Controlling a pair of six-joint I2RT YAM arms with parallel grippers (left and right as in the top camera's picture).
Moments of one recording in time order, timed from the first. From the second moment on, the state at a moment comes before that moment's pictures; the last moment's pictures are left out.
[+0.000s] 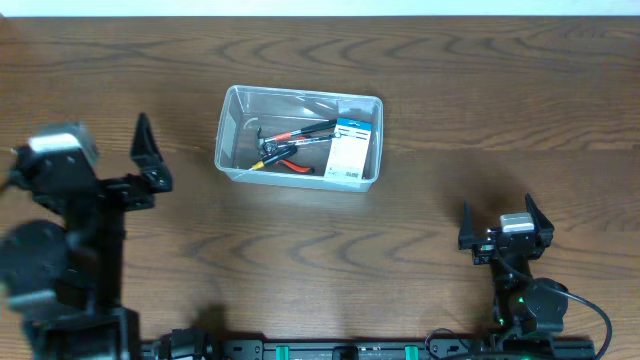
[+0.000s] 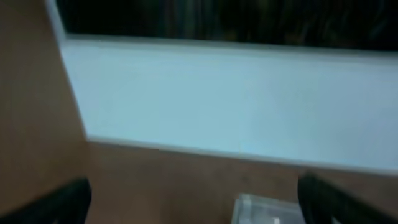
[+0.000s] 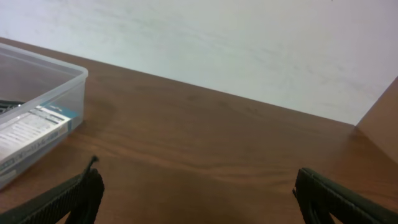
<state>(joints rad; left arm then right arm) 0.16 0.66 1.04 -0.43 0.07 -0.04 -0.02 0.01 0.01 -0.07 -0.06 -0.22</state>
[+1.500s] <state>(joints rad) 0.10 0.01 0.08 0.05 0.07 -0.04 -0.02 0.01 0.01 -0.07 -0.06 -0.22</state>
